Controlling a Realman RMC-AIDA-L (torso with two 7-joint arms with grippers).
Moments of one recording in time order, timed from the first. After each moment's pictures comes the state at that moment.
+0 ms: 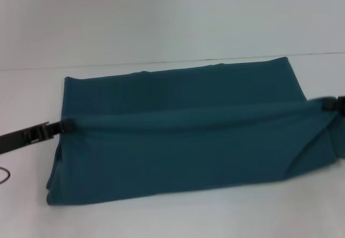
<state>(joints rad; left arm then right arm) -0.47 -2.09 0.64 0.77 1.99 1.33 -2.04 0.52 1.92 -0.29 -0.66 -2.25 -1.44 2.30</state>
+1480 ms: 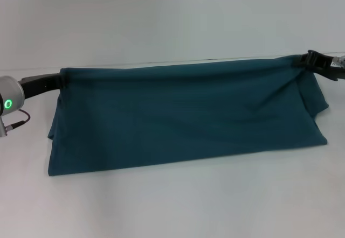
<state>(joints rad) -0.76 -2.07 0.69 0.53 2.04 0.68 -1.90 0.72 1.99 -0.49 -0.58 -2.22 -0.87 2.27</state>
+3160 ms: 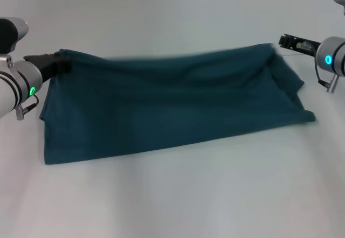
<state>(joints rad) -0.86 -2.16 0.69 0.46 1.81 0.31 -1.47 0.89 2.06 -0.51 -0.40 -2.13 -0.36 2.00</state>
